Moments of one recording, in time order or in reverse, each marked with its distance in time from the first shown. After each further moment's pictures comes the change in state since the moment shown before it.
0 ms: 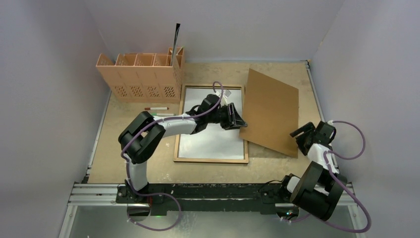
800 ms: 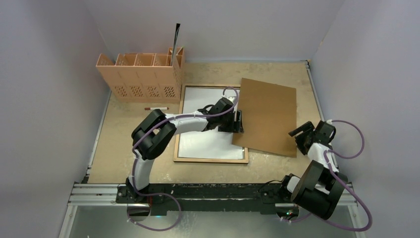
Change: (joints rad) left arm -0.055 0.138 0.220 -0.394 -0.310 0.350; right arm 0.002 0.016 0.006 0.006 -0.020 -0.001
